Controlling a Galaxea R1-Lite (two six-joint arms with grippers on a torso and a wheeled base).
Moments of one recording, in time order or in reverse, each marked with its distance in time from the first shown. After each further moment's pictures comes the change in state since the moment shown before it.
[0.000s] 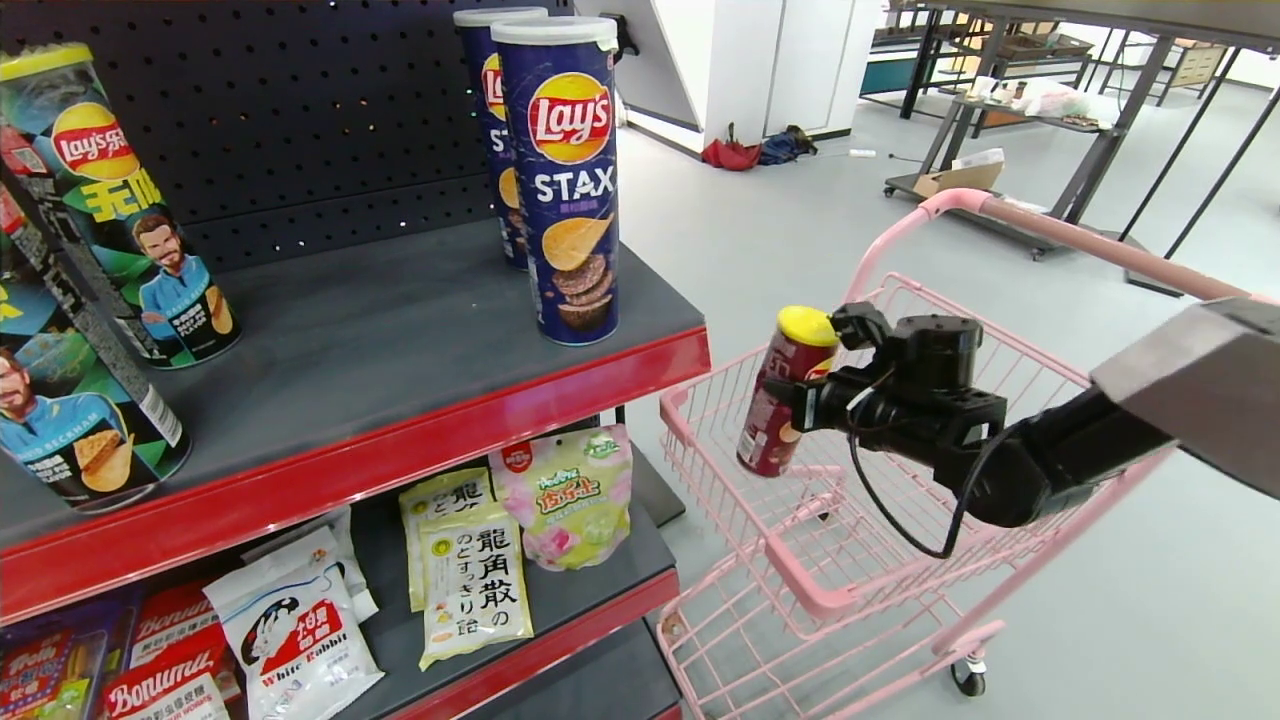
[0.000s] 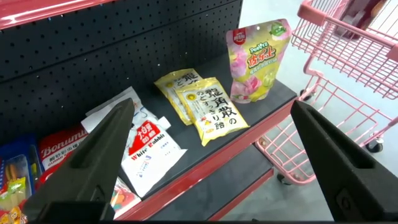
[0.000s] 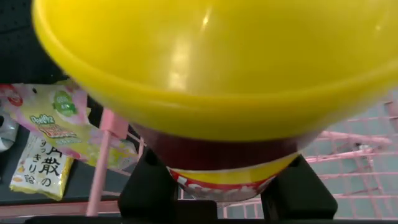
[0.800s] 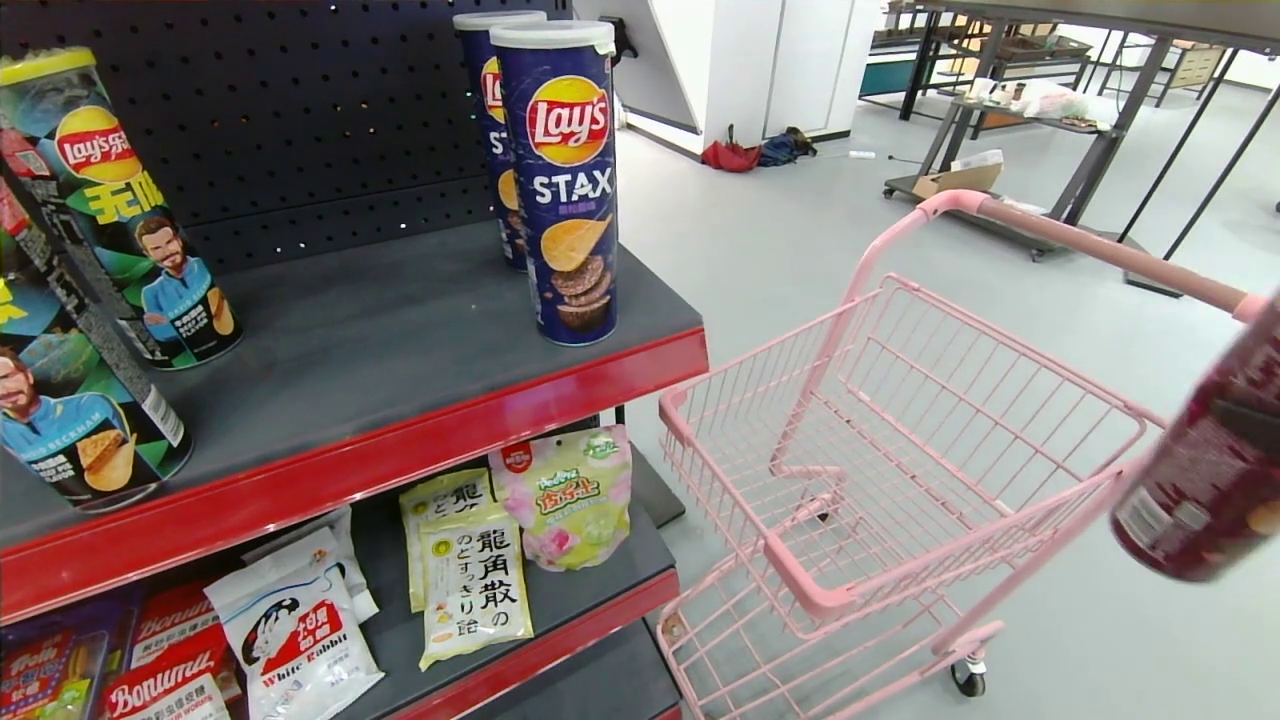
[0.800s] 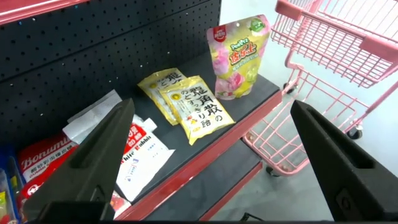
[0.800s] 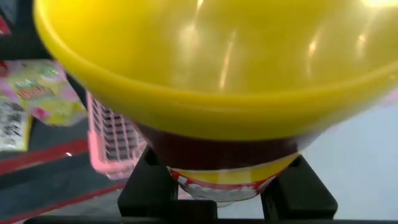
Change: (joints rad) left arm -0.086 0.009 0.000 0.001 -0.003 0.000; right arm -0.057 -1.258 0.336 0.893 -0.372 -0.167
